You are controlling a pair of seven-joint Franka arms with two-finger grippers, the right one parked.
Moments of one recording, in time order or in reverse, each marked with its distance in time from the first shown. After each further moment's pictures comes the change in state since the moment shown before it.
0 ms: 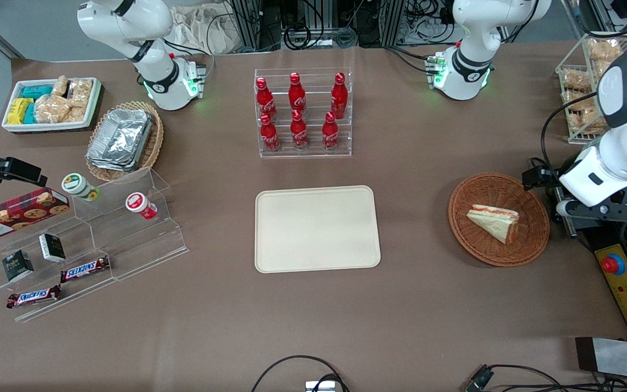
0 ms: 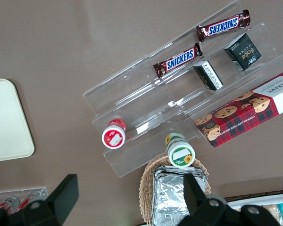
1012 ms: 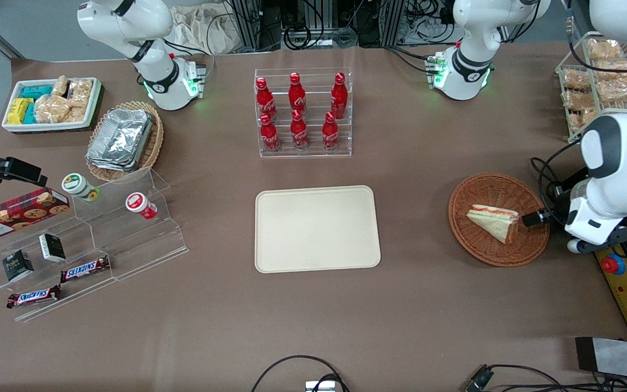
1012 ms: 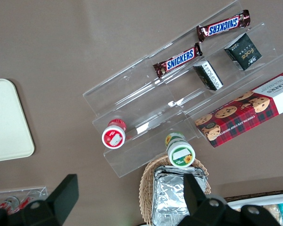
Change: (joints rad) arm 0.070 0.118 0.052 -0.275 -0.017 0.436 -0.362
